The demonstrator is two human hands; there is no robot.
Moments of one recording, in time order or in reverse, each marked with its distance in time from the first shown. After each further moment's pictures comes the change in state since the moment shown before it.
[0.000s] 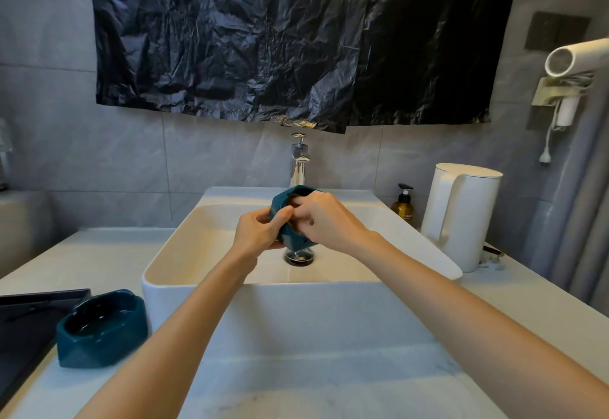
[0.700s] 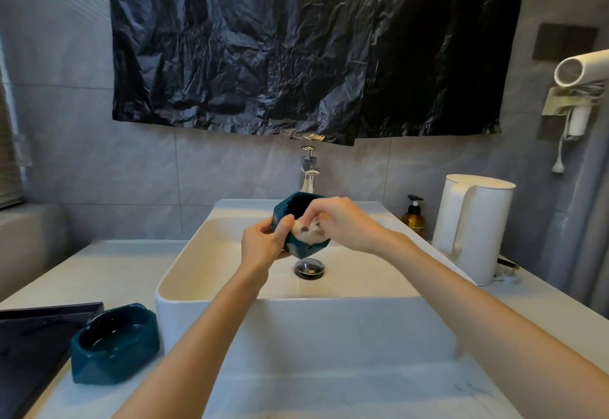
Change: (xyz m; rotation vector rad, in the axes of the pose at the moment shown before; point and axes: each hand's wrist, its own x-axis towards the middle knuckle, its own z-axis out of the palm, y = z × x) left_hand 0.004 -0.002 -0.003 -0.135 0.105 0.020; right_hand -0.001 -0.005 -0.028 0.355 -0.019 0.202
